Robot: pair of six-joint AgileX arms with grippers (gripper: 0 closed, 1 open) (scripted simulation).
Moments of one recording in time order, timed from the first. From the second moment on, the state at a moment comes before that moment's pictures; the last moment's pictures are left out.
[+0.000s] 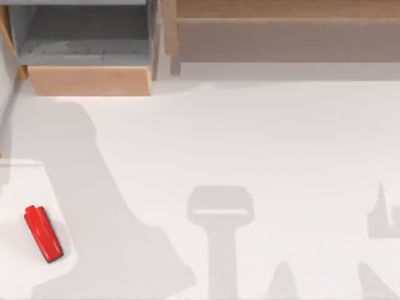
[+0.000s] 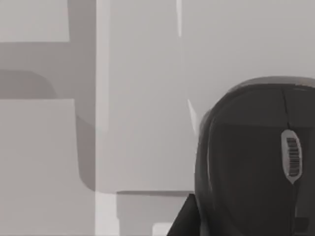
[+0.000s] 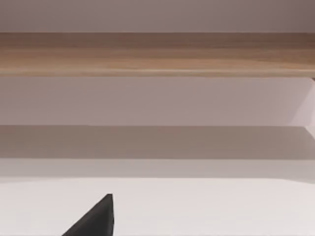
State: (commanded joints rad) left arm 0.33 2.64 2.44 -1.28 0.04 0.31; right arm 0.00 0.00 0.00 0.00 0.00 0.00
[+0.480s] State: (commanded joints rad) left arm 0.33 2.64 2.44 -1.28 0.04 0.31; right arm 0.00 0.00 0.00 0.00 0.00 0.00
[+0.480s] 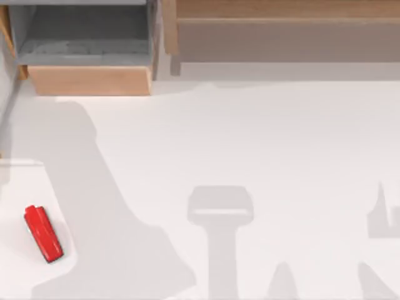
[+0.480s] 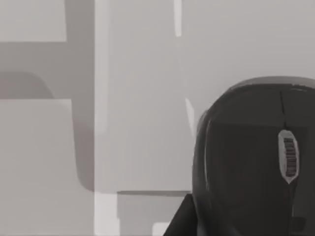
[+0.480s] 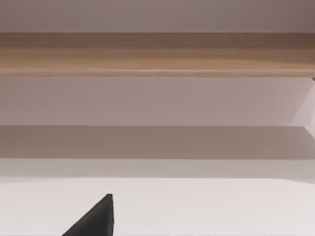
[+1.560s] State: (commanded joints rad) left arm 0.27 2.27 2.21 -1.22 0.03 0.11; right arm 0.00 0.00 0.00 0.00 0.00 0.00
